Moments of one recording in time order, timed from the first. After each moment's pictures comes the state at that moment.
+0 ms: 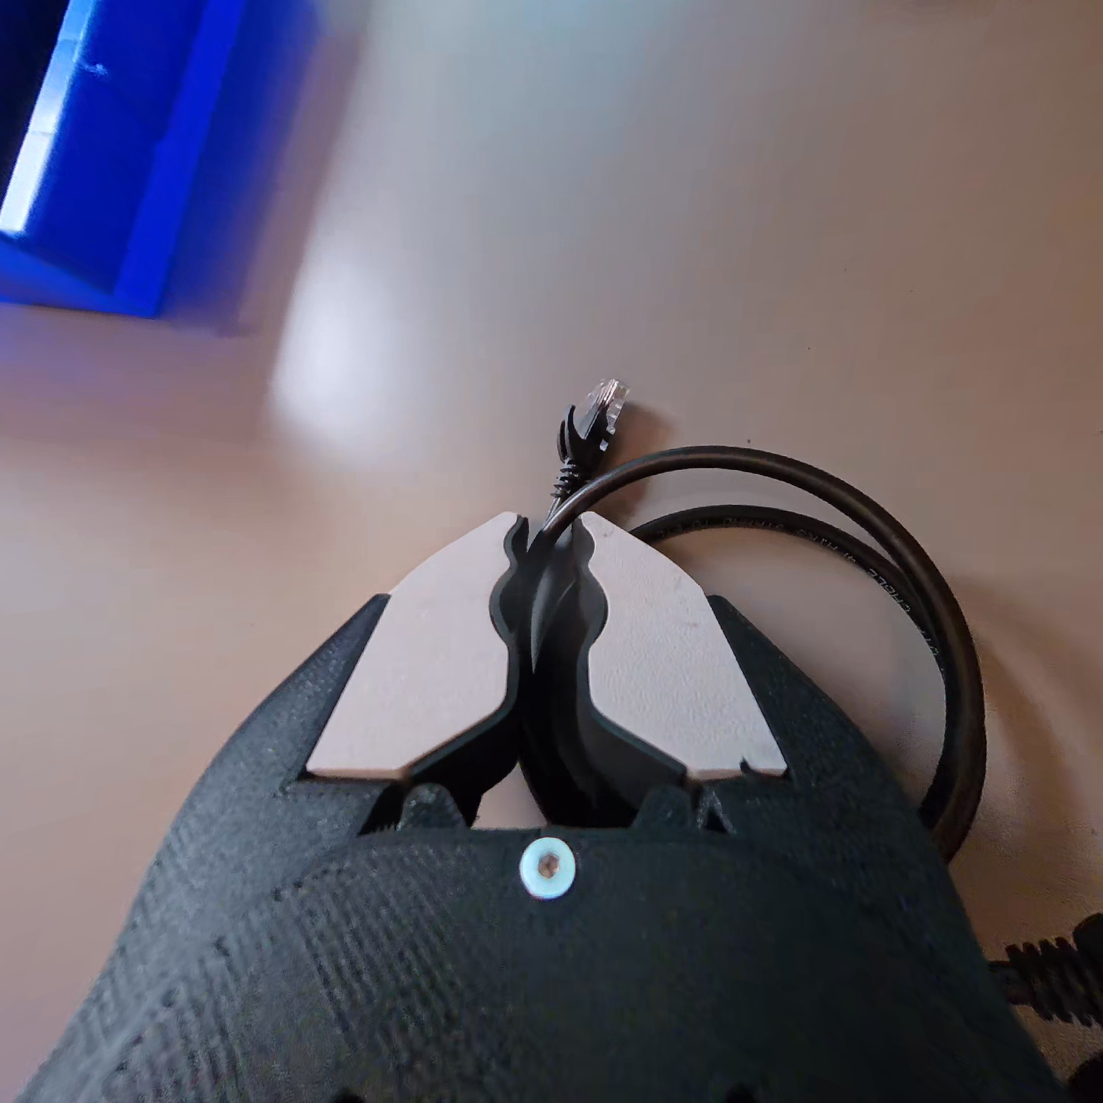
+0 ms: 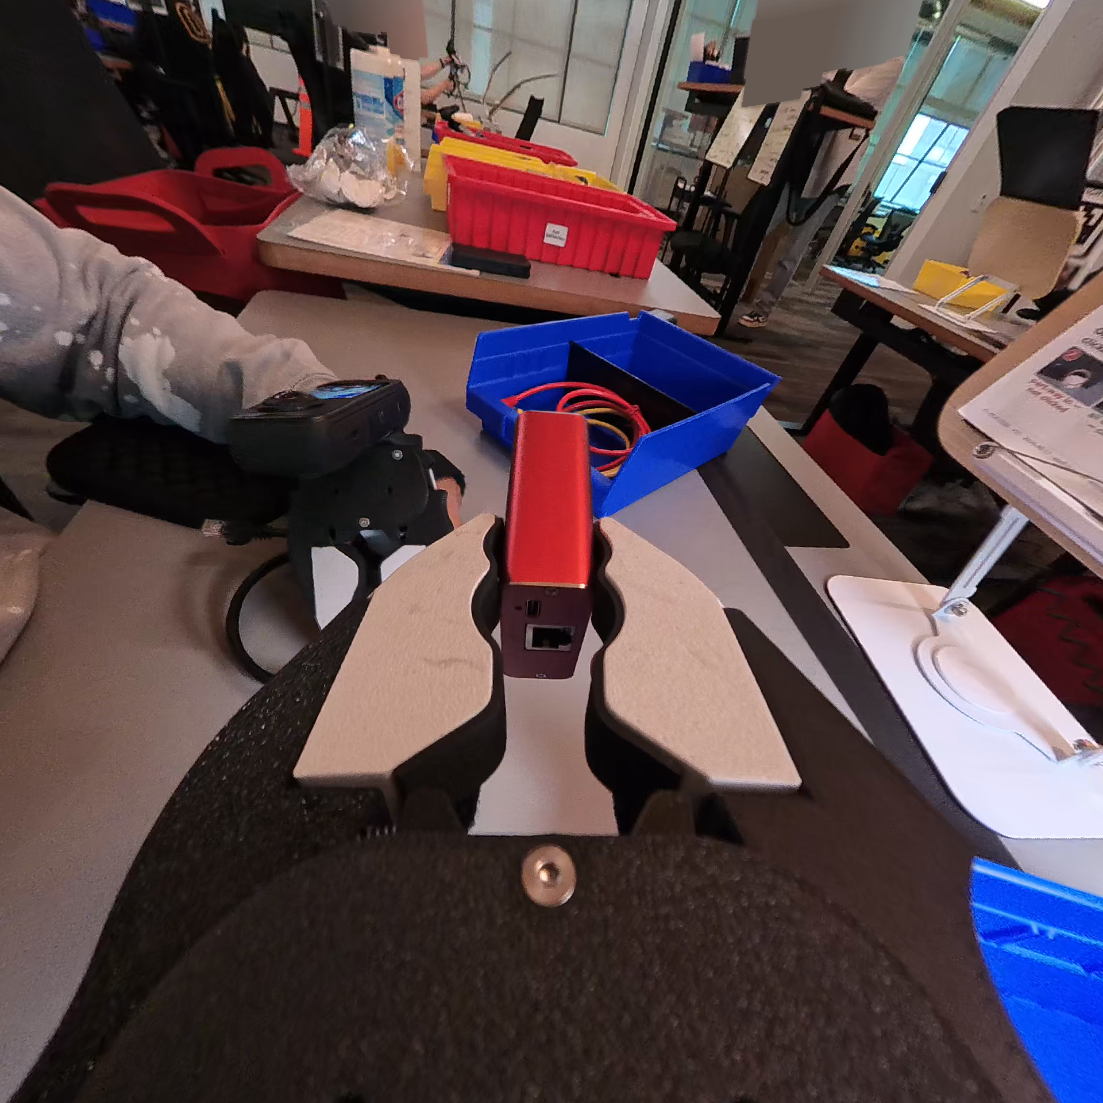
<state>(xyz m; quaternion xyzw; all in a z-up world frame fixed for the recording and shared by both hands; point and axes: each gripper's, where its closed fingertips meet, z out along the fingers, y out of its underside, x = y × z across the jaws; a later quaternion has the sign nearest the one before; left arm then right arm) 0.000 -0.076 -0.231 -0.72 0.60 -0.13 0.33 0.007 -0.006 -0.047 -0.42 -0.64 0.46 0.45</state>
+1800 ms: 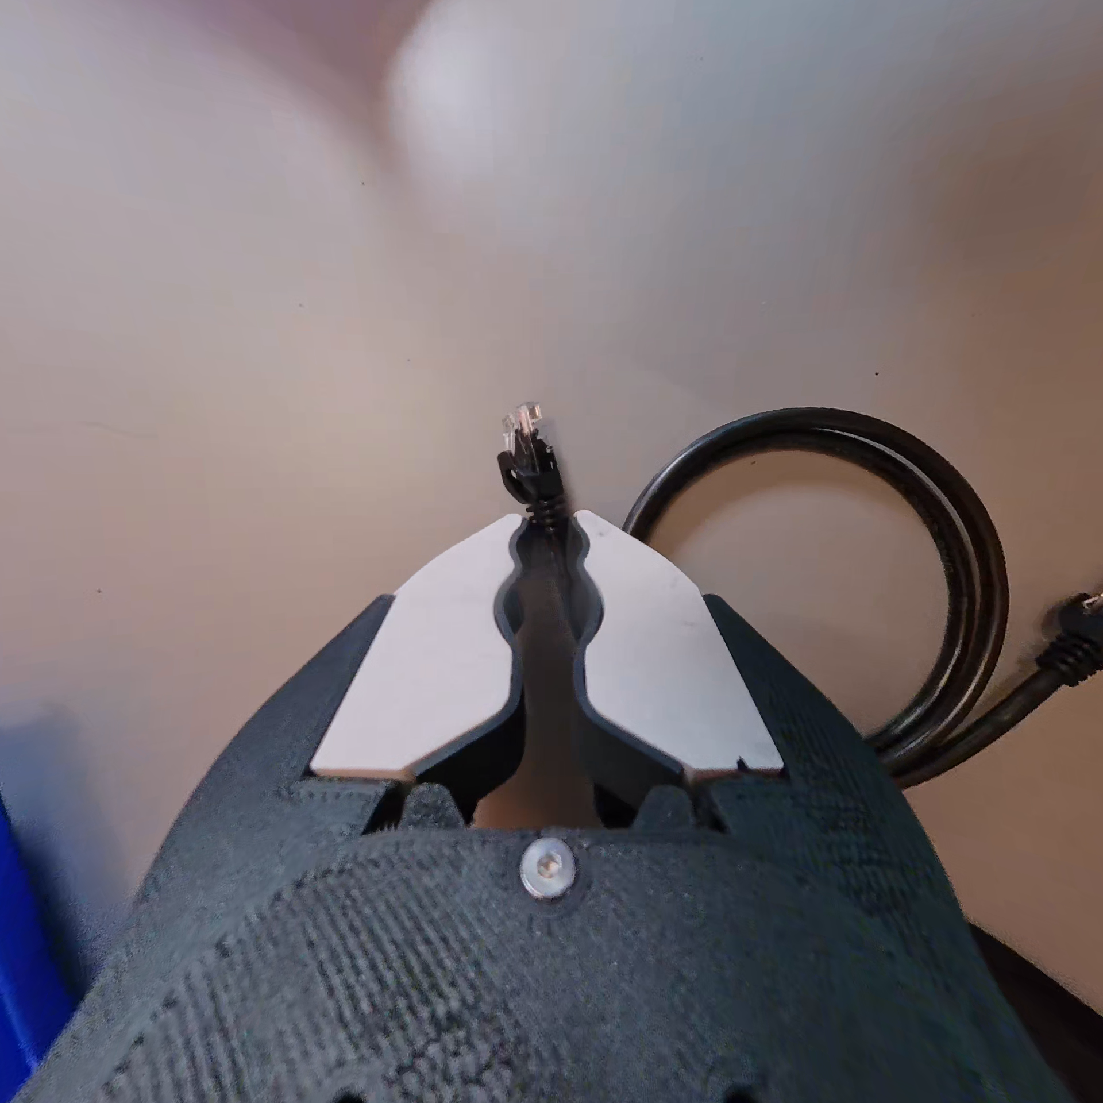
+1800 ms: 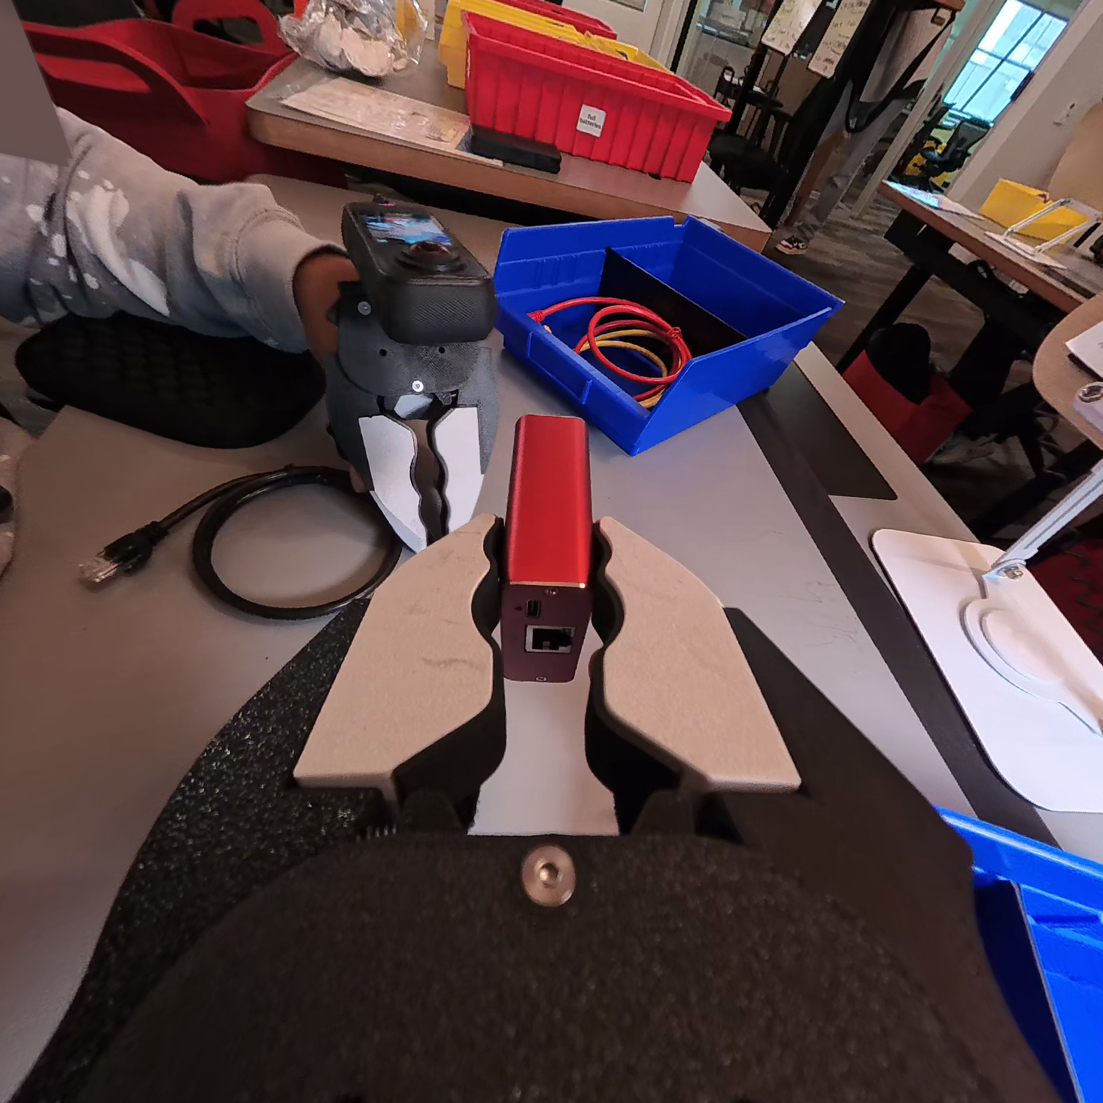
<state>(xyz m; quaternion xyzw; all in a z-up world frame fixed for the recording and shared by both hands) -0.064 -0.083 -0.236 -0.87 0.41 -0.10 0.25 0.003 -0.018 -0.088 -0.43 -0.69 0.41 0.41</state>
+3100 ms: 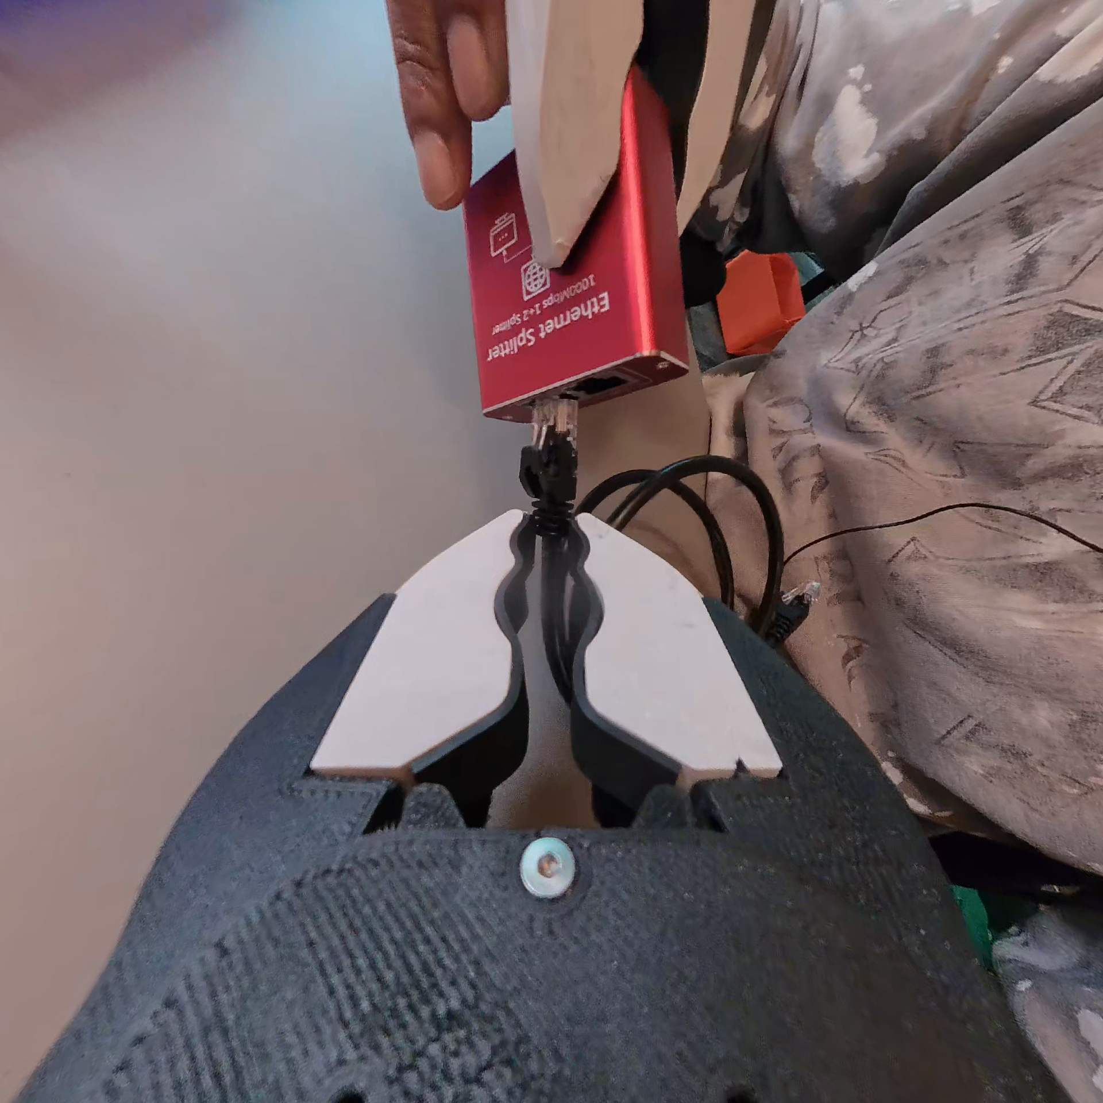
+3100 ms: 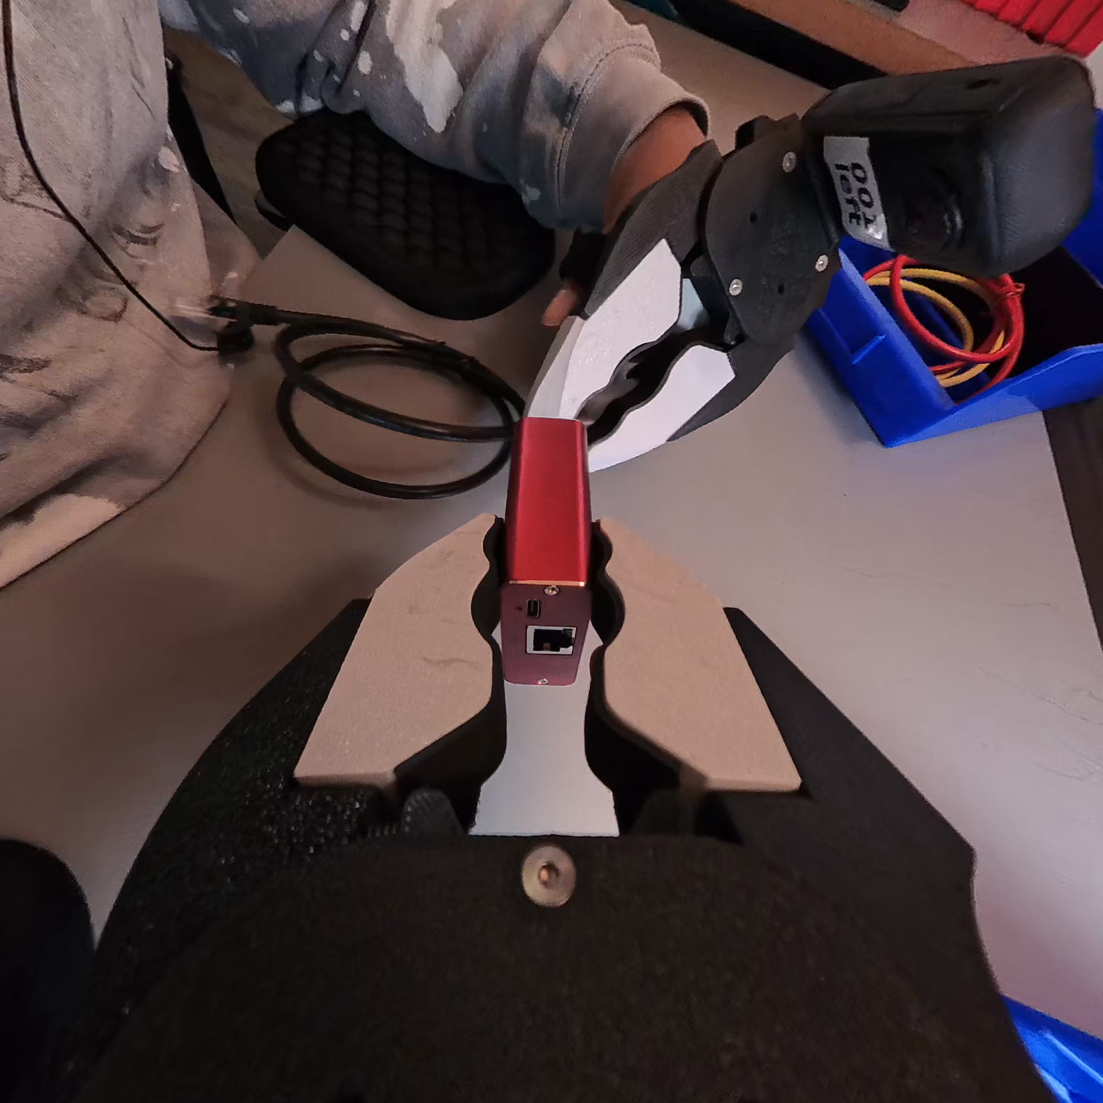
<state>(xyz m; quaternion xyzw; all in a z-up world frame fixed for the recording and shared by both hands) -0.017 -0.129 -0.191 -0.76 0.39 -0.48 0.18 0.014 -0.101 -0.148 -0.33 -0.81 0.38 0.28</state>
